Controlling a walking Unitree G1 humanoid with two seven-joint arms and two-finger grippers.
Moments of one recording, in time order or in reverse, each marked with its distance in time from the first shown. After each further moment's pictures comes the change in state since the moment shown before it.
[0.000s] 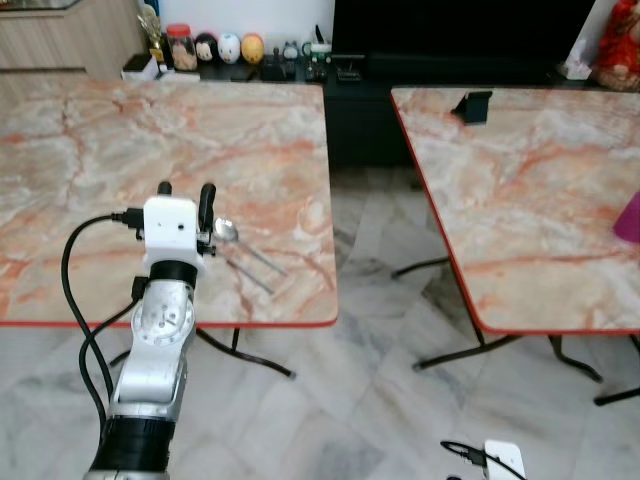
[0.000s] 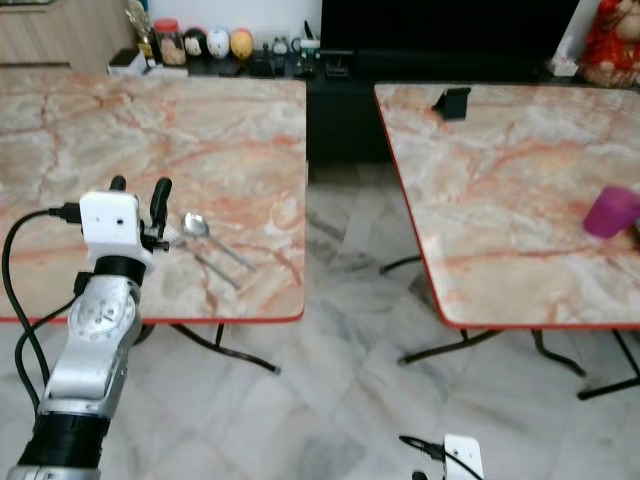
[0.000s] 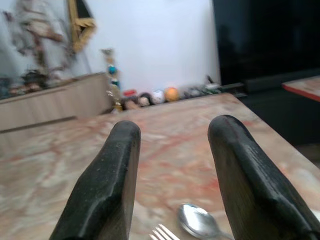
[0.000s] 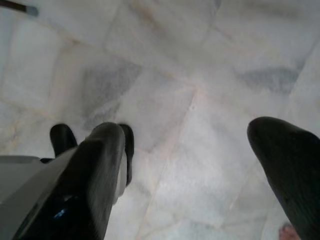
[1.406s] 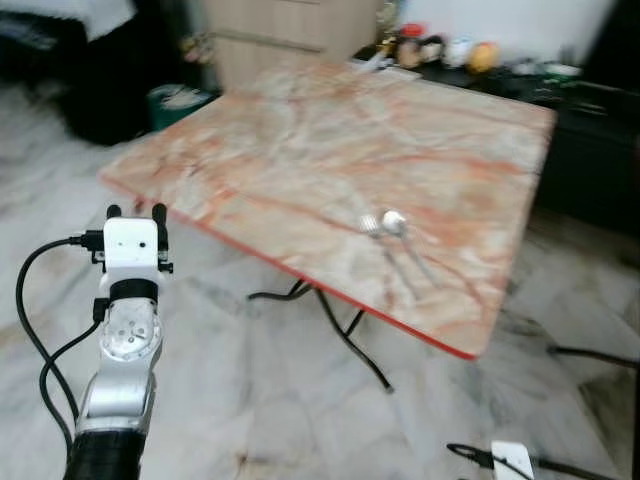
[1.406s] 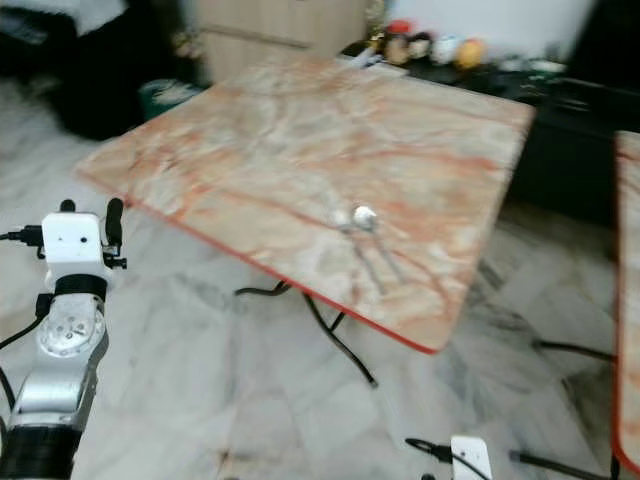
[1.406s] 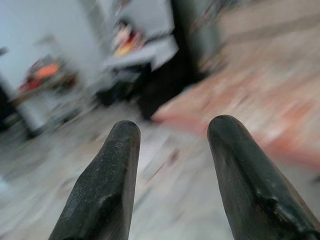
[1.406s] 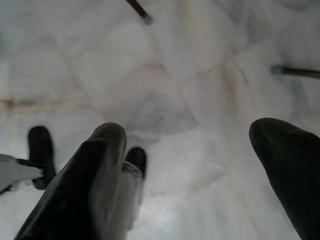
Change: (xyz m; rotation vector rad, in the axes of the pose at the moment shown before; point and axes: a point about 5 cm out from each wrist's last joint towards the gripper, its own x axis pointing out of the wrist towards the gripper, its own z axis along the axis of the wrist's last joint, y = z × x) left arm -0.034 0.076 -0.053 0.210 0.204 0.234; right arm 0.002 0.006 0.007 -0.041 -0.018 0.021
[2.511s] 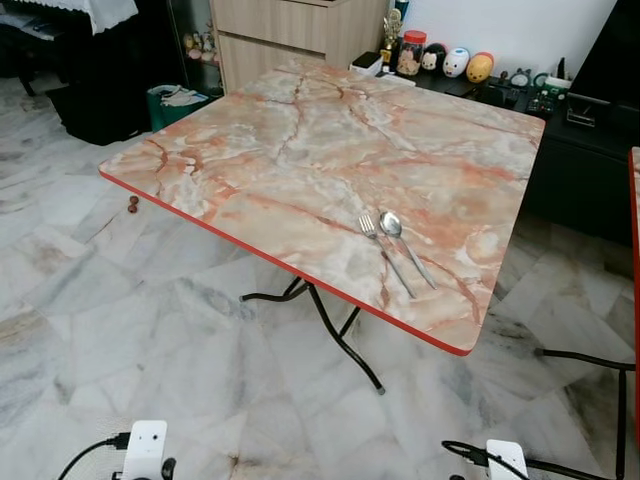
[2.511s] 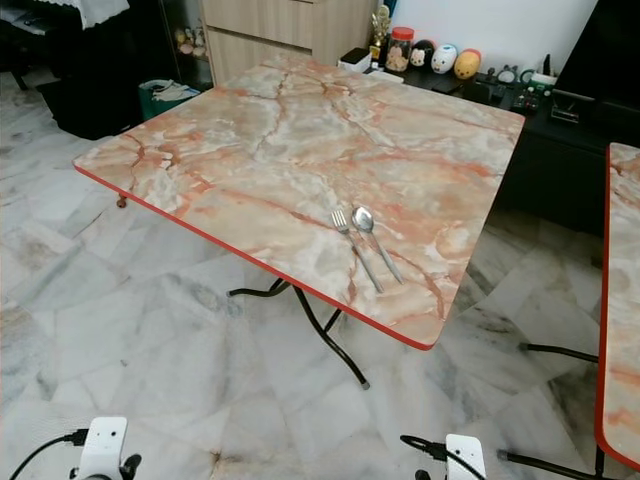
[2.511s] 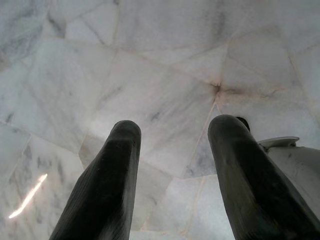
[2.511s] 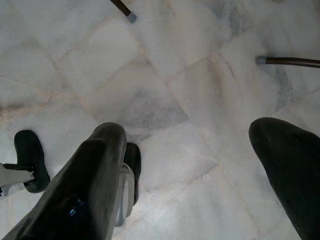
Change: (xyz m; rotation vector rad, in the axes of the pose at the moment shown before) left arm -0.148 -0.029 -0.186 0.030 1.024 -0.315; right arm -0.002 -0.005 -0.006 0.023 0.001 -0.028
